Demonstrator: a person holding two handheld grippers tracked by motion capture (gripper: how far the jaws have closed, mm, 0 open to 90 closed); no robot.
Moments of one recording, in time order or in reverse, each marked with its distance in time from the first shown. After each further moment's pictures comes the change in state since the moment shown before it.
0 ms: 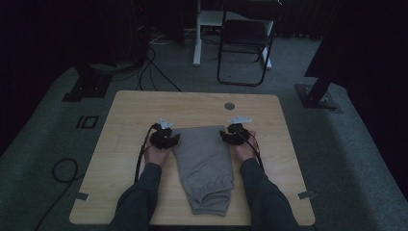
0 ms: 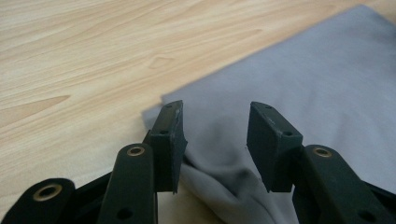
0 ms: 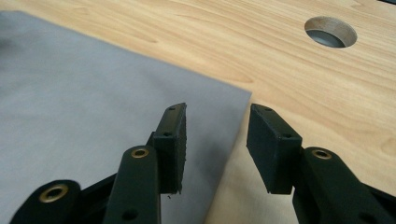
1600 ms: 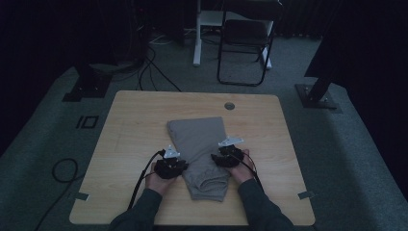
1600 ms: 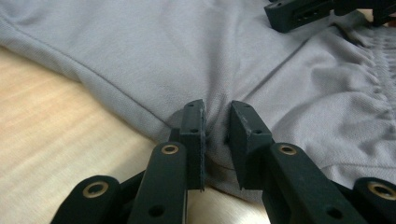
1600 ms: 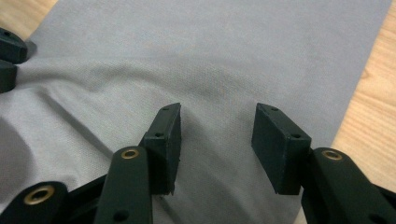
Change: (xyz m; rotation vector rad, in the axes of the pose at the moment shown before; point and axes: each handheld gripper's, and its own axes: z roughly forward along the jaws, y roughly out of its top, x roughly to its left) left arm -0.061 -0.070 -0.055 0.064 -0.325 0.122; right arm 0.058 -0.052 -0.033 0.069 0.141 -0.119
